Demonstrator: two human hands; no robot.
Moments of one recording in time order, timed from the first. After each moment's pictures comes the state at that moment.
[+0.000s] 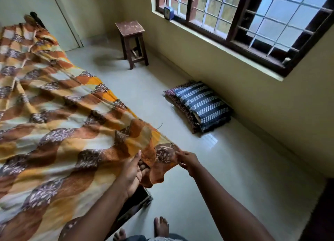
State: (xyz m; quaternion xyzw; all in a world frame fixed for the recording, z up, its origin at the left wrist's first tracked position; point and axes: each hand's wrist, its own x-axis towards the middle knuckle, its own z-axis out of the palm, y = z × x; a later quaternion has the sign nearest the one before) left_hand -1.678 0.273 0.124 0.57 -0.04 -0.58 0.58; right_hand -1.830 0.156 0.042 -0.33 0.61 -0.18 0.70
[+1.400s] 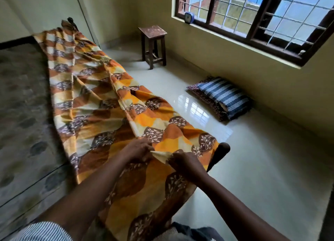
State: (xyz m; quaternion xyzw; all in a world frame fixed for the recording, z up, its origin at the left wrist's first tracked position) left_hand -1.320 0.485 0.080 0.58 -0.80 -0.13 -0.05; right_hand -1.557 0.492 0.138 -0.84 0.44 -0.09 0.30
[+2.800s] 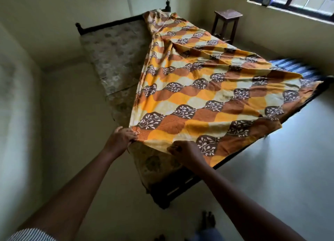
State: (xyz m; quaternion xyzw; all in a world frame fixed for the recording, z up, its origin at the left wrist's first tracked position) left_hand -0.924 1.267 0.110 0.74 -0.66 0.00 0.09; right_hand -1.186 1.180 0.140 -0.84 0.38 -0.10 0.37
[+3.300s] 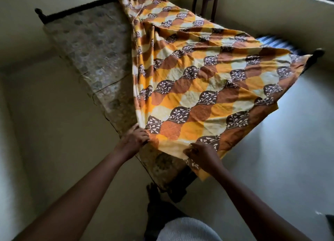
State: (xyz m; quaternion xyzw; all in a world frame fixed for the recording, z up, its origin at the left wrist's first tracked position) left_hand -0.880 1.237 0.068 0.55 -0.83 0.05 0.09; right_hand -1.160 1.202 0.098 -0.79 0.50 -0.11 0.35
